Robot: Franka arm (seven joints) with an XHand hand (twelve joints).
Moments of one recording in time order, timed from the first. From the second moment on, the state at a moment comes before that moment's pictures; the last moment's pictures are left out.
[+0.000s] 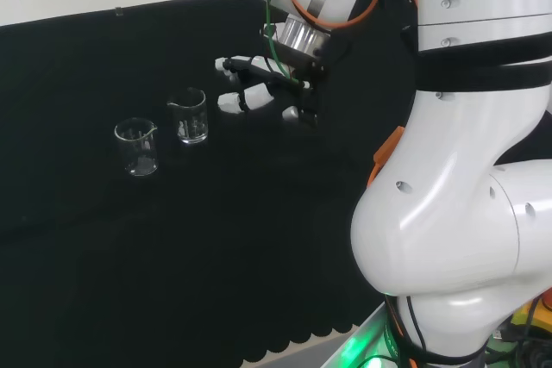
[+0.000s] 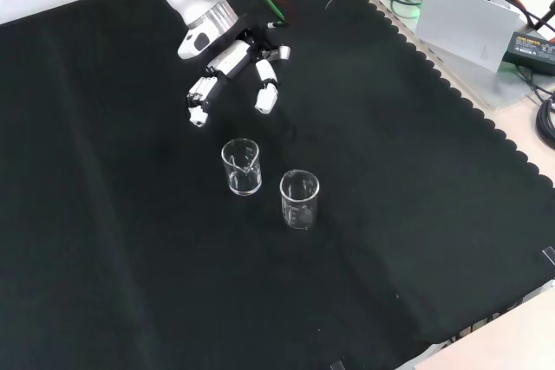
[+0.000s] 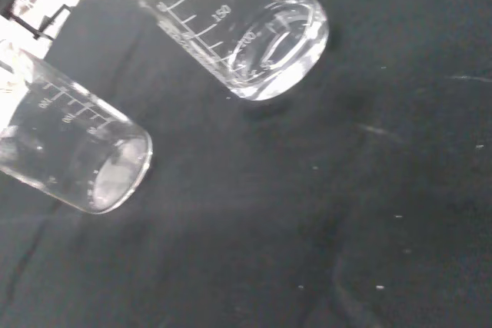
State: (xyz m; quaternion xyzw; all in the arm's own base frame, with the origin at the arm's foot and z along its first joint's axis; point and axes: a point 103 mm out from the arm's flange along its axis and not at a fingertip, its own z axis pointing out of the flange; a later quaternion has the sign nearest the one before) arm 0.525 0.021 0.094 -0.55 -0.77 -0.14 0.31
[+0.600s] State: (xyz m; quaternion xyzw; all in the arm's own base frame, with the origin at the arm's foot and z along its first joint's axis) arm 0.532 0.047 0.062 -0.53 -0.76 -0.17 0.34
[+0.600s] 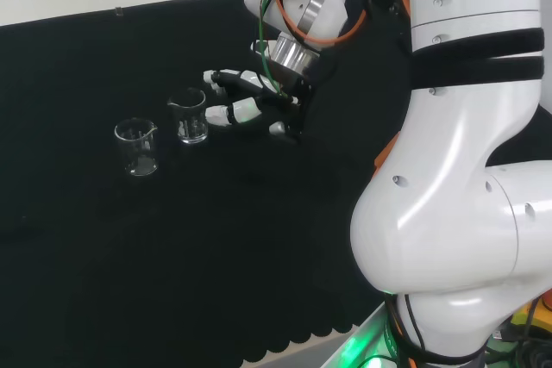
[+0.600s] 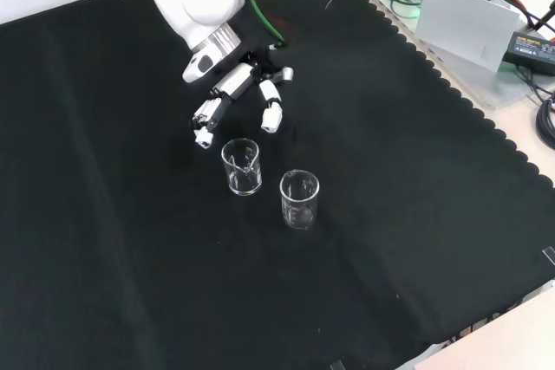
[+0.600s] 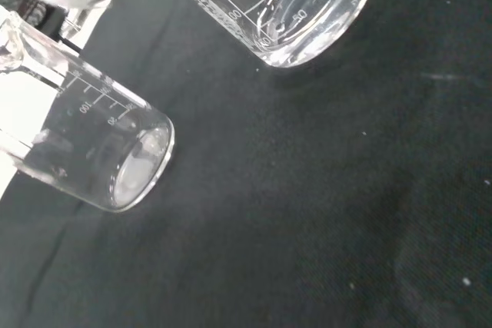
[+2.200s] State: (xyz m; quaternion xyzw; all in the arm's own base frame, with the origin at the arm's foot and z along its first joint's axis) arm 0.549 0.086 0.036 -0.50 -0.76 -0.22 0.35
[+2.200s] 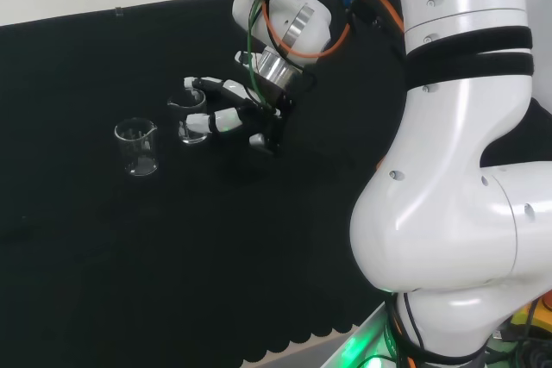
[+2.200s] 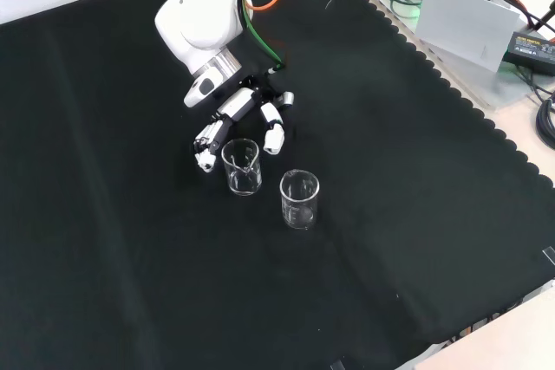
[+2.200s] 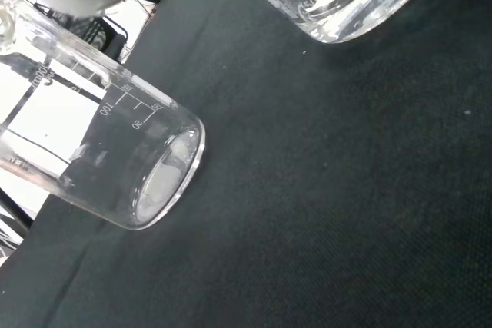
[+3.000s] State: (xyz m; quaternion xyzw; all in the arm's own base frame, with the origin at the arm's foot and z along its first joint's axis) arm 0.551 0.091 0.033 -0.49 -0.76 -0.25 0.36
